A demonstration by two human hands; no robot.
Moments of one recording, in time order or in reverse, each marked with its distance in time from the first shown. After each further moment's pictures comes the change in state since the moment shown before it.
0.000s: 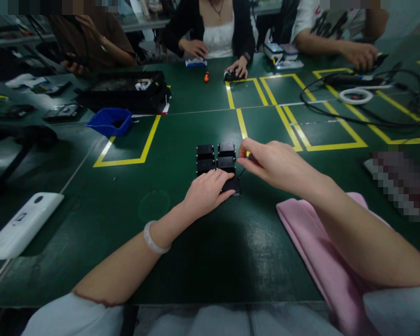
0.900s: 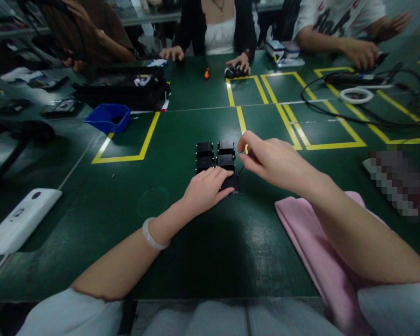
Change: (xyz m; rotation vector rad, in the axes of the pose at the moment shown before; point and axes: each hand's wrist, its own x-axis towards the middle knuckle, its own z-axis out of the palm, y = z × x) left_hand 0.000 0.000 0.001 0.006 0.018 0.007; right_hand -0.001 0.001 0.000 0.018 0.033 -0.007
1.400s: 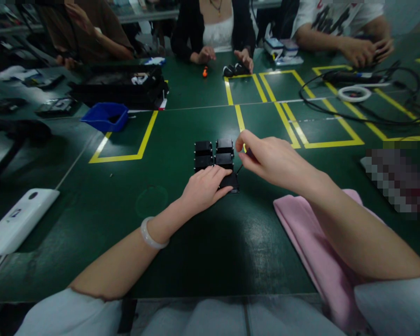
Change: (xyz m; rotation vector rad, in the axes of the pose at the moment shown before) left_hand 0.000 0.000 0.000 0.006 -0.003 0.000; right_hand 0.000 -0.001 -0.001 -0.017 0.002 -0.007
